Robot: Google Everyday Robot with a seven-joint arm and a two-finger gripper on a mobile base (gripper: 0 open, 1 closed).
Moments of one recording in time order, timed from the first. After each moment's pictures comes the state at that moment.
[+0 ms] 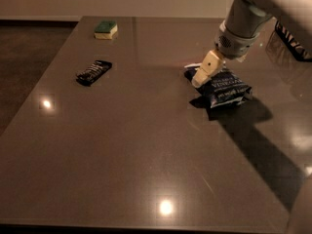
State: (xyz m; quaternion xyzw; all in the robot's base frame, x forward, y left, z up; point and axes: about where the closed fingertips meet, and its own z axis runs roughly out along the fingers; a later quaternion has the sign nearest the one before) arm 0.629 -0.188 0.876 -0.32 0.94 0.02 0.12
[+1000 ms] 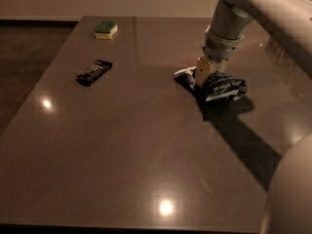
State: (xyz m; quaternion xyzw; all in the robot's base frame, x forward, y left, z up) arm 0.627 -0.156 0.859 -0.34 0.94 0.03 0.08
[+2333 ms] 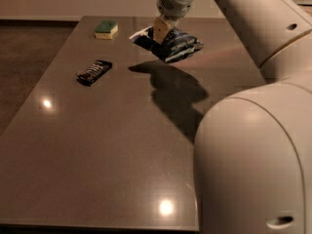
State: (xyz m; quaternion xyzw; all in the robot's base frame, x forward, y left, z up) arm 0.719 -0.039 0.943 -0.46 0.86 0.02 0.21
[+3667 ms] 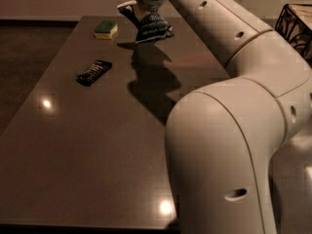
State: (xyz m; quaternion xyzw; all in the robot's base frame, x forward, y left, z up) arm 0.840 0.020 0.963 -0.33 0.86 -0.03 0.39
